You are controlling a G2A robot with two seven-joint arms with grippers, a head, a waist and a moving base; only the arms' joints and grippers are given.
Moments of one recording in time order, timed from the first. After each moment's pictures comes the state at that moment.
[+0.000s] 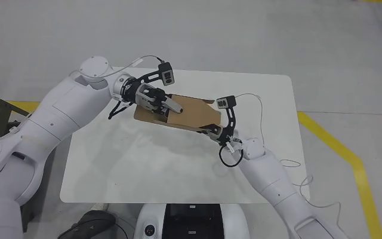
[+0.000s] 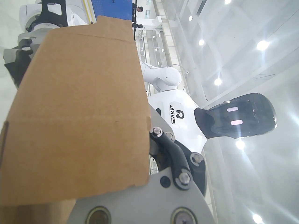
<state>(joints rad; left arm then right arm) 0.30 -0.84 -0.34 -1.20 -1.26 -0.12 -1.54 -1.04 -1.40 0.92 -1.15 0.59 -0.79 0.87</state>
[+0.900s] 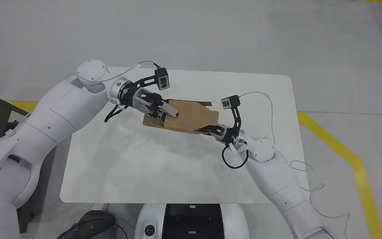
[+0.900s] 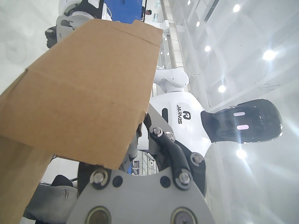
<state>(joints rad) 0.31 -0.80 -0.33 -1.21 -1.21 -0.11 -1.54 -1.12 -1.36 1.02 -1.32 0.38 -0.63 0.83</state>
